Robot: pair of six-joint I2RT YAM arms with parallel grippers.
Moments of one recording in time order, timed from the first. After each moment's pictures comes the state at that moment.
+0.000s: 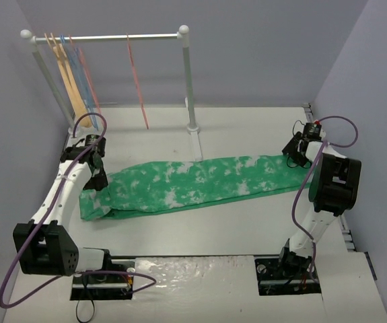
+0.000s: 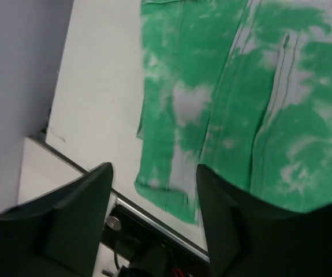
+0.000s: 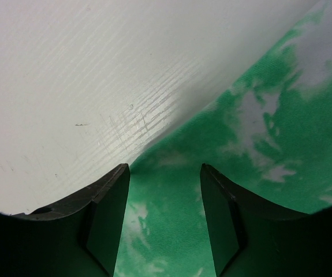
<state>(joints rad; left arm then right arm) -0.06 1.32 1.15 -1.11 -0.49 -0.38 -0.26 1.91 1.18 -0.20 0.01 0.46</state>
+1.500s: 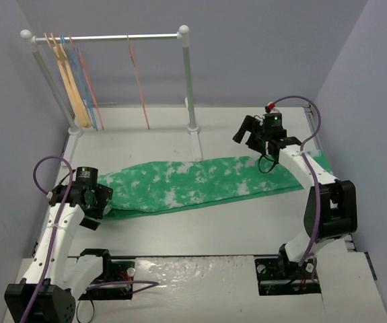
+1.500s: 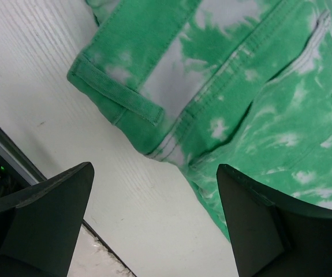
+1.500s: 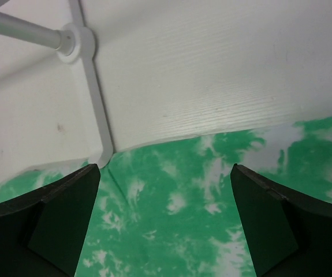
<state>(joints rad) -0.02 0.92 0.82 -1.14 -0.24 -1.26 0.17 1.58 1.12 -0.22 -0.10 0.55</state>
